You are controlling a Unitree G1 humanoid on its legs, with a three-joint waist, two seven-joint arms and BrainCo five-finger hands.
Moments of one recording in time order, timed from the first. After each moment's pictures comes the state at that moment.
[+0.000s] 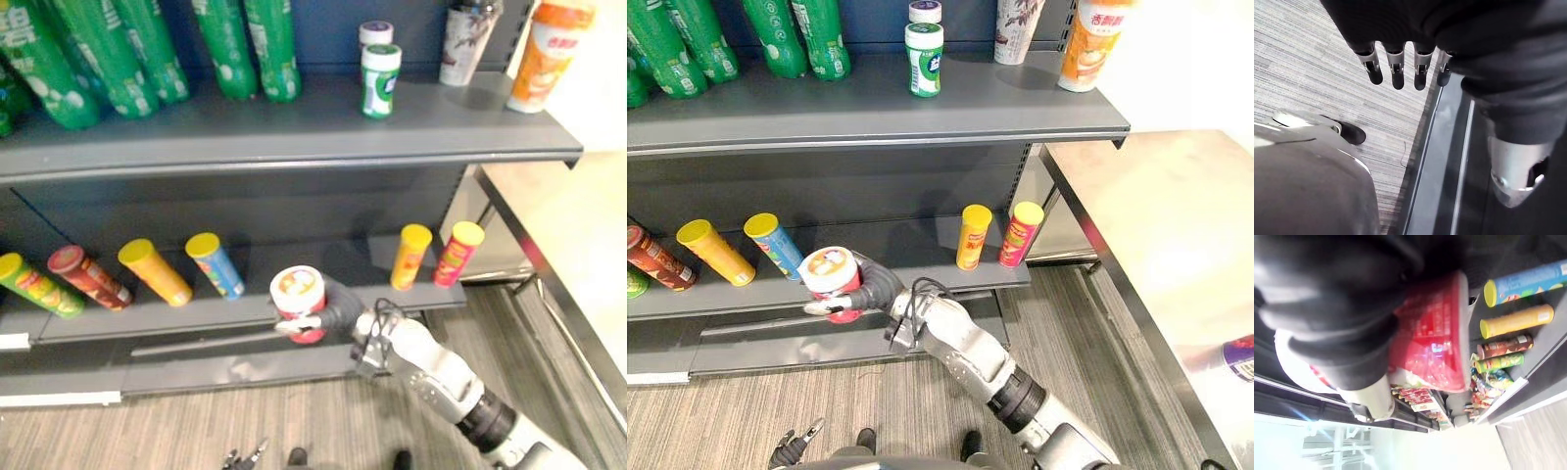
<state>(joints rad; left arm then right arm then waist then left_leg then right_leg) 0.16 0.13 -0.05 1.11 -0.46 -0.23 0.19 -0.39 -0.19 0.72 -0.09 0.65 0.02 0.29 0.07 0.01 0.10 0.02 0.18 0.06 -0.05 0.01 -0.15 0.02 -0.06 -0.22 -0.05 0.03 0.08</state>
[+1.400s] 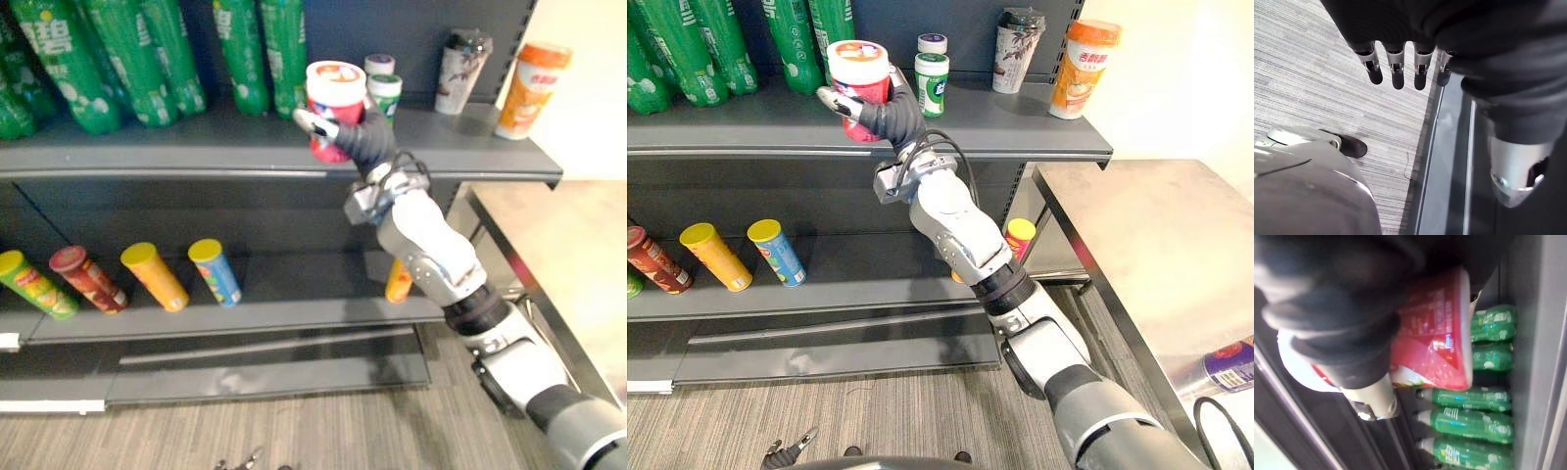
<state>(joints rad) 0.16 0.13 -0.01 1.10 -0.33 -0.15 0.32 -0.94 -0.16 0.39 0.14 0.57 0.06 -0.27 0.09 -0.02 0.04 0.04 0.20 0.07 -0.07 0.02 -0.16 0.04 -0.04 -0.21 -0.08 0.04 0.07</state>
